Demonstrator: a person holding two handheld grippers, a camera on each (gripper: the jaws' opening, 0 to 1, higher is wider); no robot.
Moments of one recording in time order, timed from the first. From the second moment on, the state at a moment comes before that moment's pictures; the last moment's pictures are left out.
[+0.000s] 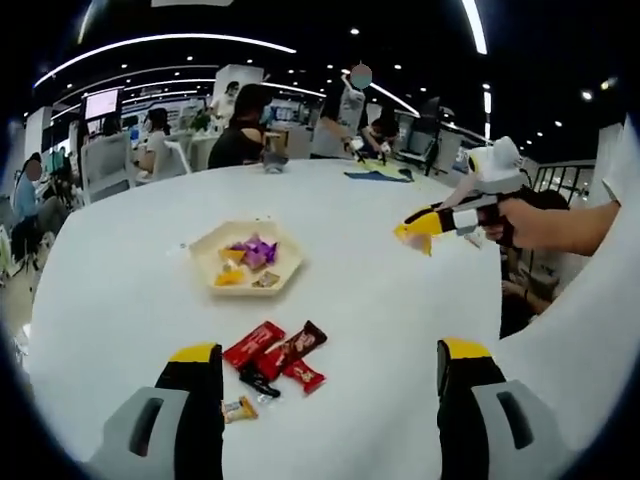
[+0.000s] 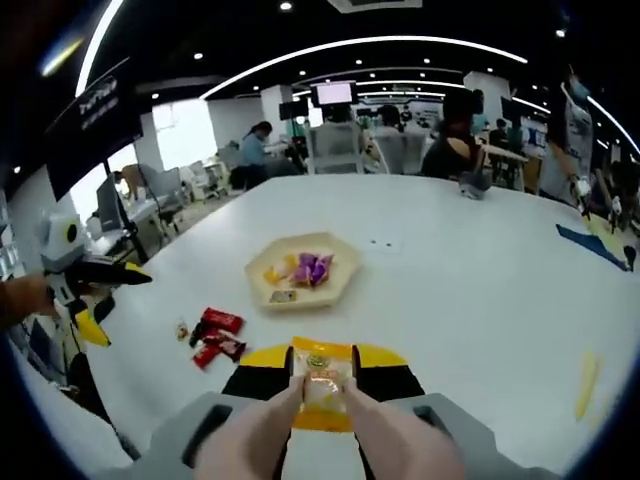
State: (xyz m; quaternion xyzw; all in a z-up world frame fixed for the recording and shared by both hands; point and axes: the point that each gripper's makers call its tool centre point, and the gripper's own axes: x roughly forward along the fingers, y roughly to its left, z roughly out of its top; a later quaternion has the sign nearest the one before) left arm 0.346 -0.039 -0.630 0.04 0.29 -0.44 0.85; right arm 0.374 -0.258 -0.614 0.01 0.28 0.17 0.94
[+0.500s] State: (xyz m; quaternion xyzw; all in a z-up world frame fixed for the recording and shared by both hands) left arm 0.356 -0.057 -0.612 0.04 0.27 -0.49 0.83; right arm 0.383 -0.259 -0.581 0.02 0.25 0.14 0.96
